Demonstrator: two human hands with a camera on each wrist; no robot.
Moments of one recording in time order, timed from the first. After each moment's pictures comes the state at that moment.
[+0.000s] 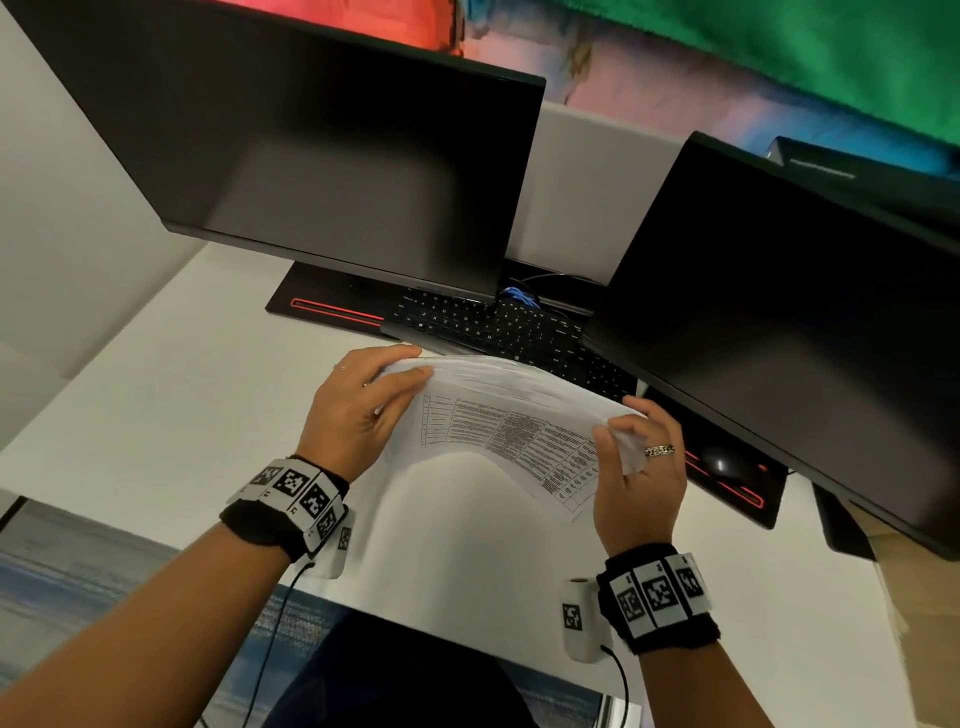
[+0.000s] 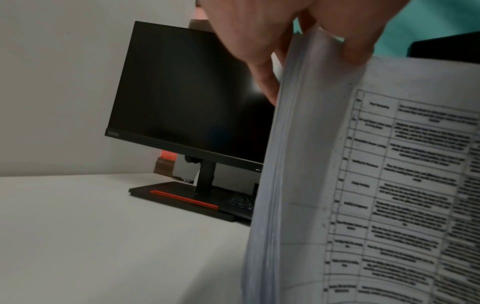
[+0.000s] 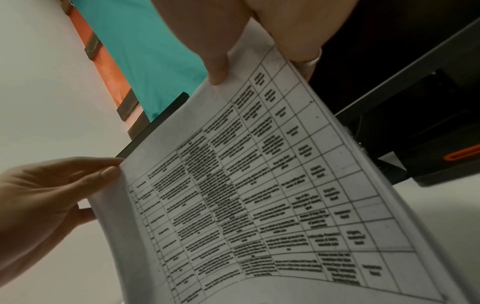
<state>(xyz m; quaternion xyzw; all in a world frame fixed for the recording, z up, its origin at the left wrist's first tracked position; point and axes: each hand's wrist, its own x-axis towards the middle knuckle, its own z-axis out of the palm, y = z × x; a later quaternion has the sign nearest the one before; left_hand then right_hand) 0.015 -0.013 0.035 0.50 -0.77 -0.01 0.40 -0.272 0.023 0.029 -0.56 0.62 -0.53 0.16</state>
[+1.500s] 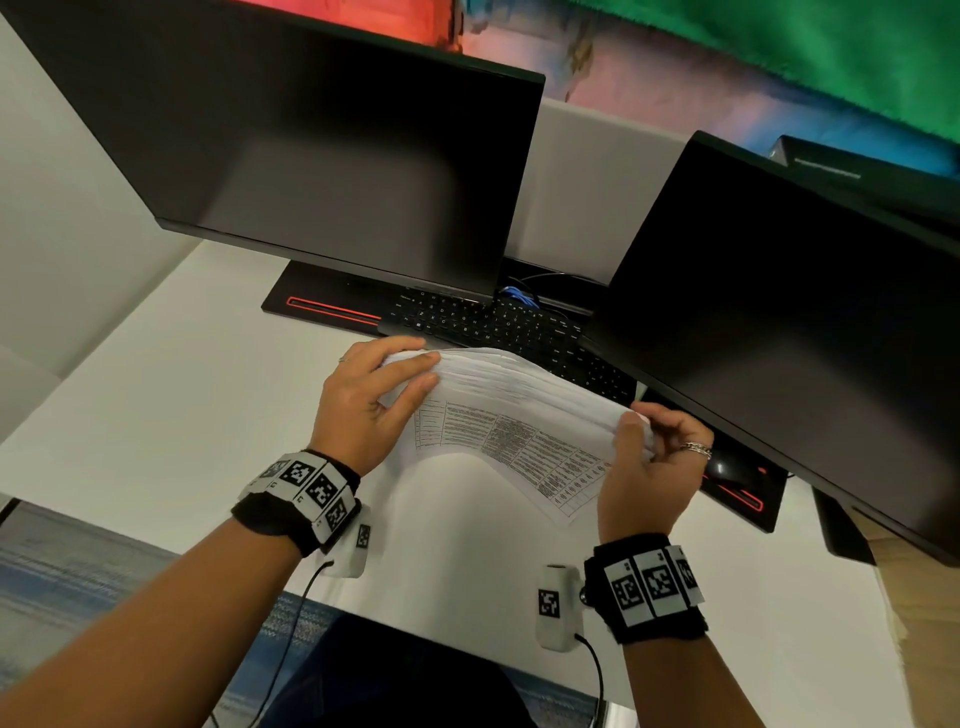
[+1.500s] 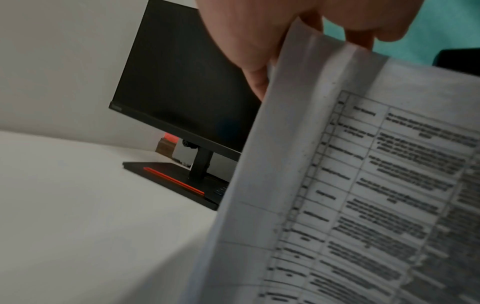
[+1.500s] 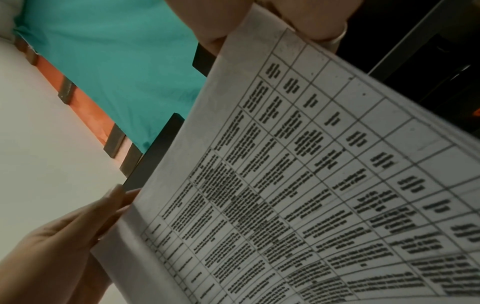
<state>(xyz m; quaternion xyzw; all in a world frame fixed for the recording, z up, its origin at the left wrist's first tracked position) -0.001 -0.022 0.043 0.54 -0.71 -0.09 0.44 -0.254 0.012 0.049 -0.33 0.61 -0.67 0.25</state>
